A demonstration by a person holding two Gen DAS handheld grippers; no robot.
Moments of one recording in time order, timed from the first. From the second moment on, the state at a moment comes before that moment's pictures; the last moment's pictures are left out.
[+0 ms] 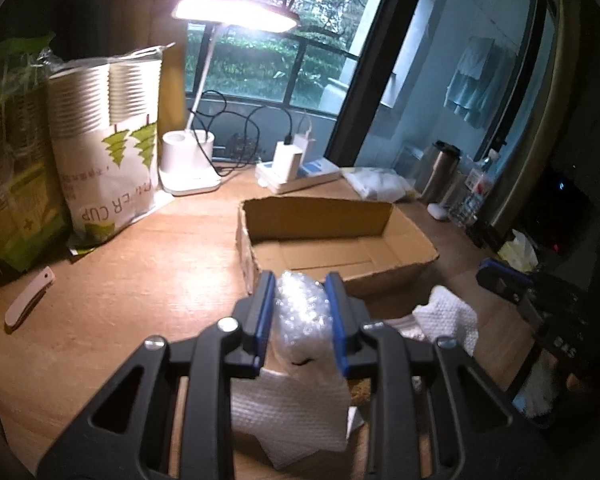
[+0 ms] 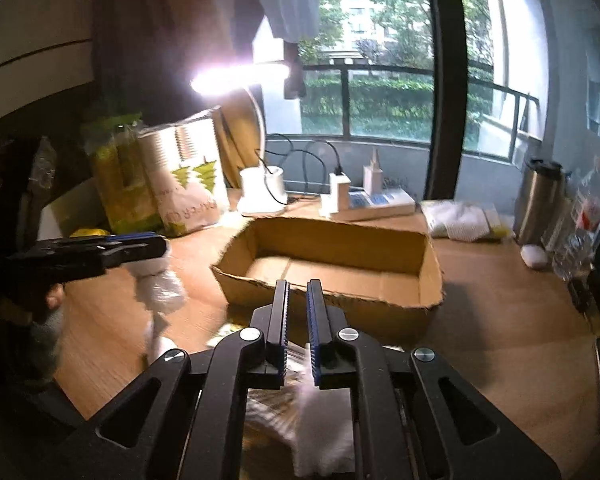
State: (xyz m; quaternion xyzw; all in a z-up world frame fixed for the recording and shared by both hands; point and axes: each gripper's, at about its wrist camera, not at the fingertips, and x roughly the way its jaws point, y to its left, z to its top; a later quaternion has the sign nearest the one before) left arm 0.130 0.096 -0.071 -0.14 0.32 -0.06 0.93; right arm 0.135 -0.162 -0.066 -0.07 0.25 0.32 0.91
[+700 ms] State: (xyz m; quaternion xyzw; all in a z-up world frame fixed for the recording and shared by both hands) left arm 0.074 0.161 -0.115 -0.19 0.33 -0.02 0.92; right arm 0.112 -0.014 -0.175 -0.13 0.42 0.41 0.80
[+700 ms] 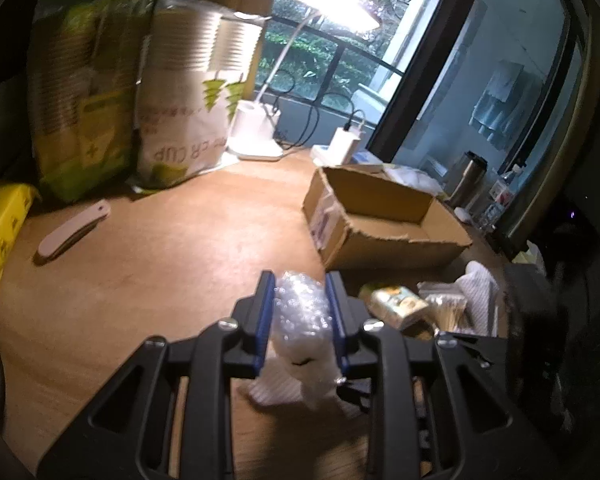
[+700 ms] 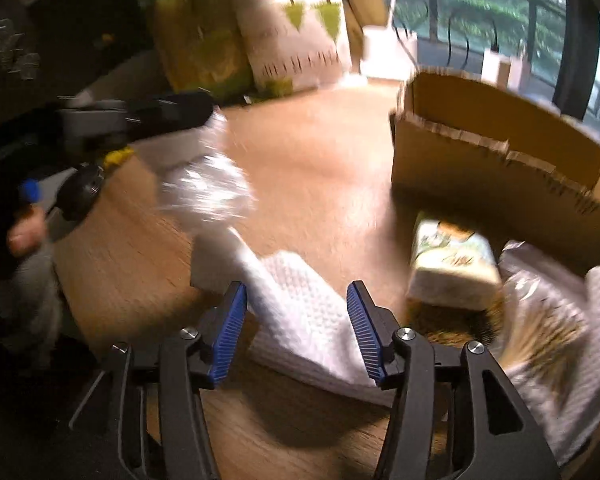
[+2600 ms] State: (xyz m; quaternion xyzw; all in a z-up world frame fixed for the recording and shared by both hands) left arm 0.198 0.075 -0.047 -0.11 0.29 -0.02 0.95; right arm 0.243 -0.195 -0.053 -0.03 0.27 0.30 0.91
